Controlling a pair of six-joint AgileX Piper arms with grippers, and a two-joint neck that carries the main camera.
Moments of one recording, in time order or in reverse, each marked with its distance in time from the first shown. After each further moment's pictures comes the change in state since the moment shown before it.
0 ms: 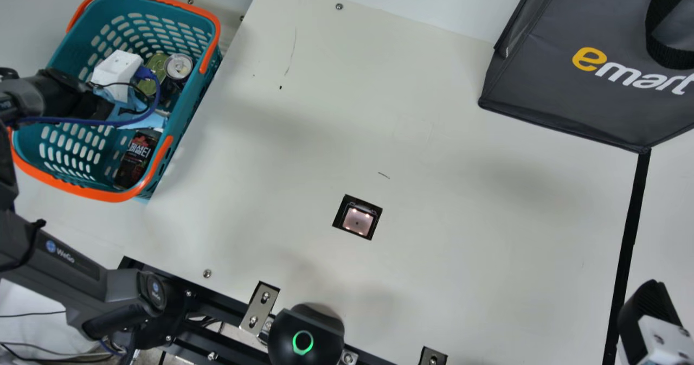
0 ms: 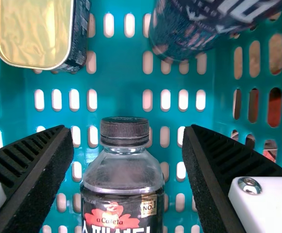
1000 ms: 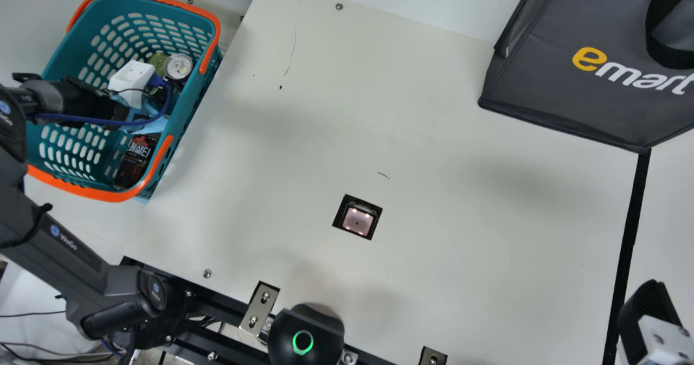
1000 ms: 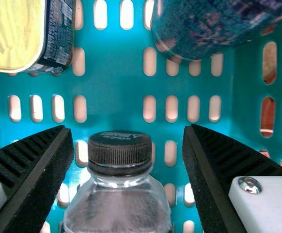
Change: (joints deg) left arm -1.1 7.1 -0.9 -6.8 -5.2 6.3; right arm 0.0 0.0 0.0 0.0 0.0 0.0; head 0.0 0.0
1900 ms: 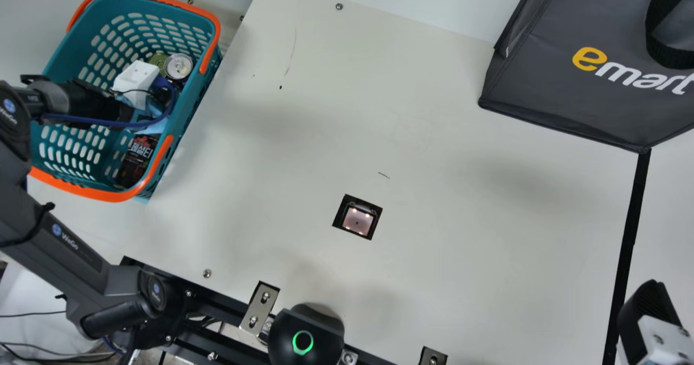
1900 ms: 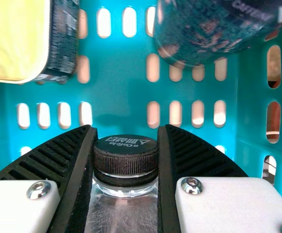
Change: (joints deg) left arm -1.1 -0.5 0.9 -1.5 -3.0 2.2; right arm 0.0 0.0 0.0 0.0 0.1 0.0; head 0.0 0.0
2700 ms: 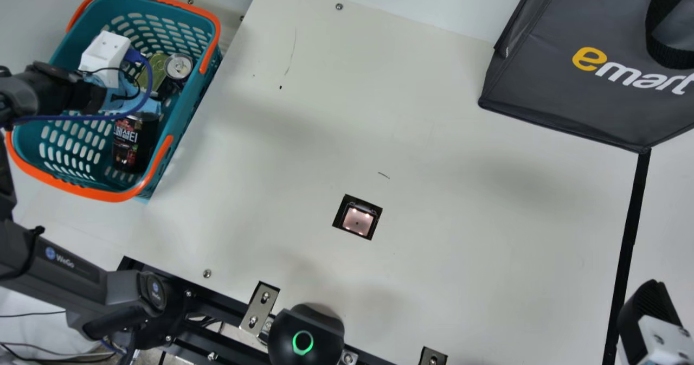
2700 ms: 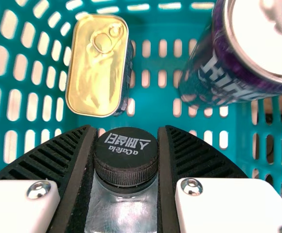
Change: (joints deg) left arm 2.3 -10.8 -0.5 -1.4 3.4 1.3; right arm 0.0 0.0 0.0 0.0 -0.1 0.0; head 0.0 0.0
